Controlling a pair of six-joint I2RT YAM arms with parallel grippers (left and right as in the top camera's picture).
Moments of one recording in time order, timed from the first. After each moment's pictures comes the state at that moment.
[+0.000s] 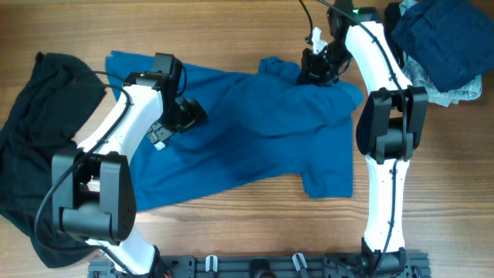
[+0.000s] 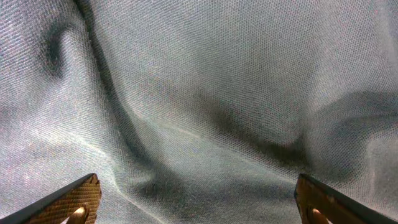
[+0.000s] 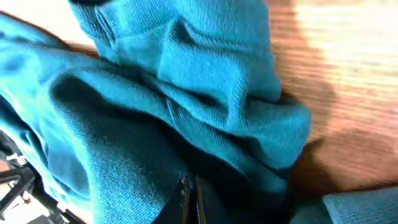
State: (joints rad) left arm -0.16 1.83 1.27 -0.95 0.08 -0.78; right arm 0.11 2.50 2.23 -1.33 -0.53 0.11
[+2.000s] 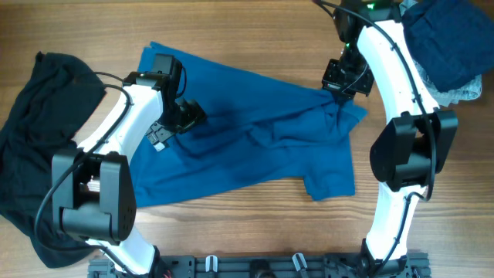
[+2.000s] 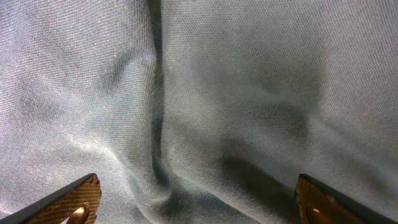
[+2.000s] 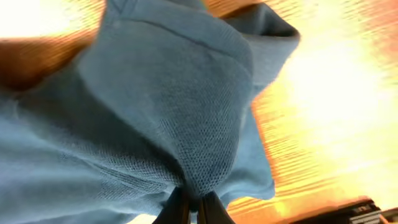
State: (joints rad) left arm -0.16 1.83 1.27 -0.96 0.08 -0.78; right arm 0.15 2.19 2.05 -1.61 0.02 0.54
